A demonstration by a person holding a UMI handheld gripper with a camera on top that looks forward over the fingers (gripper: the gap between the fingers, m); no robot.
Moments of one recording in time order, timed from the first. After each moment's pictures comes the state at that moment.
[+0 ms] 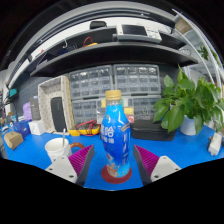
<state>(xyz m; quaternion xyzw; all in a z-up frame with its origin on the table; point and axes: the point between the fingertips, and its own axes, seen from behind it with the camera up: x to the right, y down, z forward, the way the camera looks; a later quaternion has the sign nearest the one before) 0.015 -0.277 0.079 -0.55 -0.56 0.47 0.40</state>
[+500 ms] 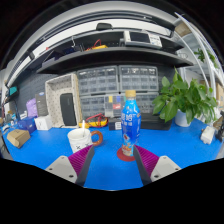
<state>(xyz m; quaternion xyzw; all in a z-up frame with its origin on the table) 0.100 -0.322 0.082 -0.57 -0.56 0.44 0.40</state>
